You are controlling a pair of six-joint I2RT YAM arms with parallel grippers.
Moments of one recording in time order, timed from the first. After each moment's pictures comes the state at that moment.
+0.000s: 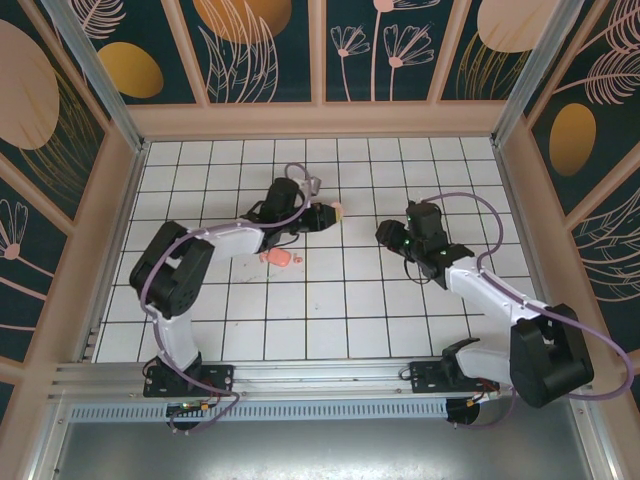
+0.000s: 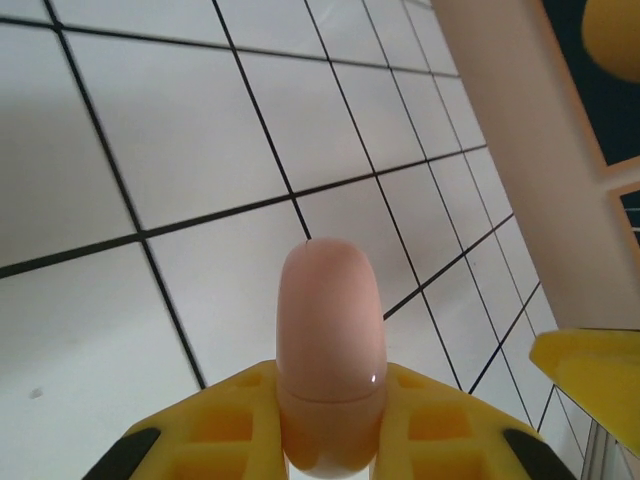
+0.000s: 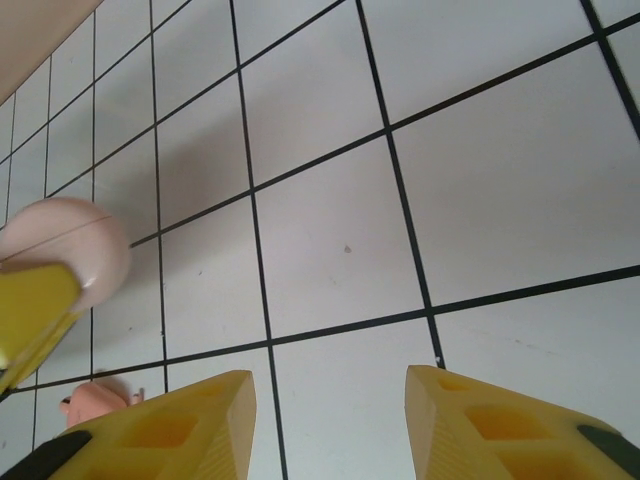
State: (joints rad) left arm -0.60 1.90 1.11 0.24 0.45 -0.68; right arm 0.41 1.21 0.65 -0.15 -0.05 0.74
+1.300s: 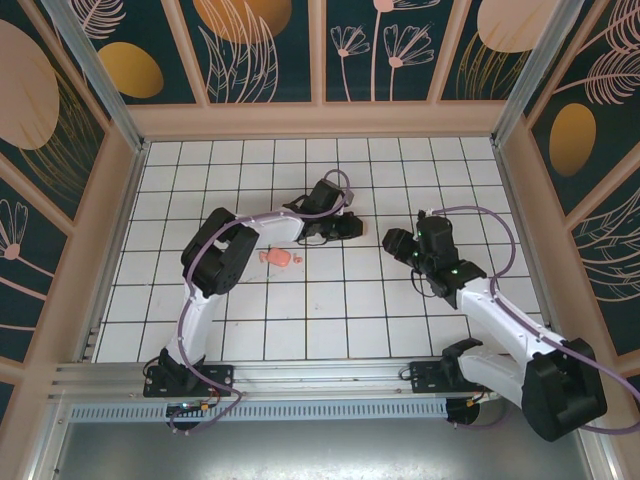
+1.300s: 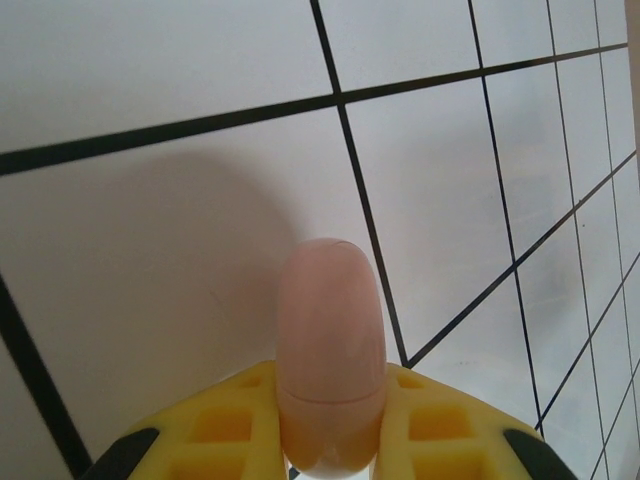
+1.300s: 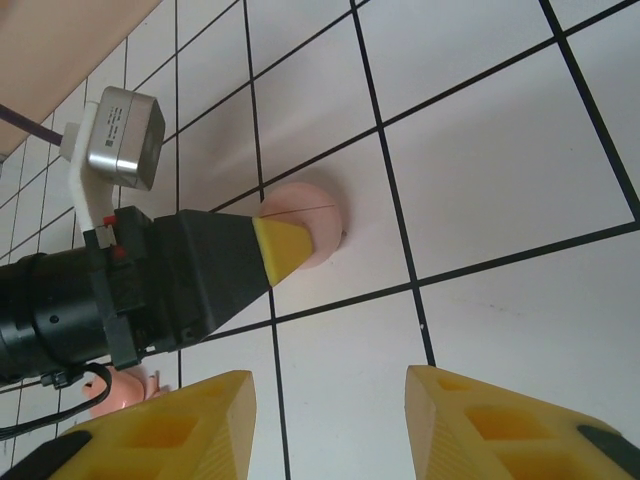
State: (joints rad) left arm -0.69 2.22 1.48 -0.07 0.43 -0.71; right arm 0.41 1.03 0.54 -0.15 -0.04 0.76
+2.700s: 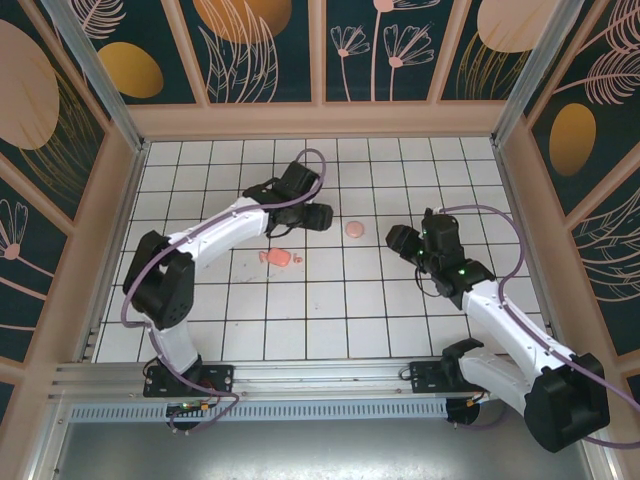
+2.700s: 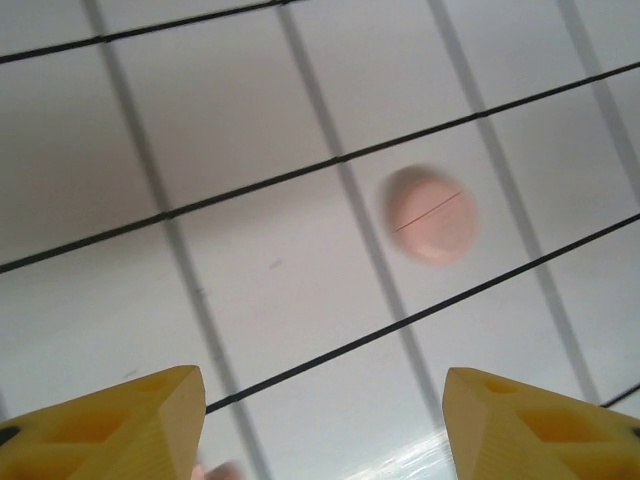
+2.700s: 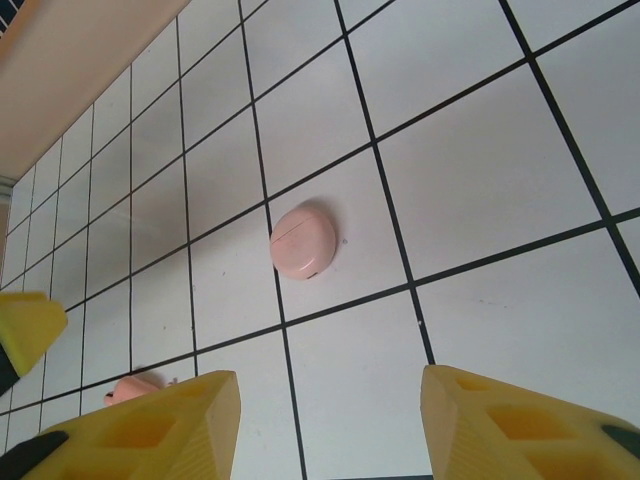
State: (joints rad) left arm -0.65 1.79 1.39 -0.57 0.01 -0.39; right arm 0.41 0.97 0.59 -0.25 -0.03 0.79
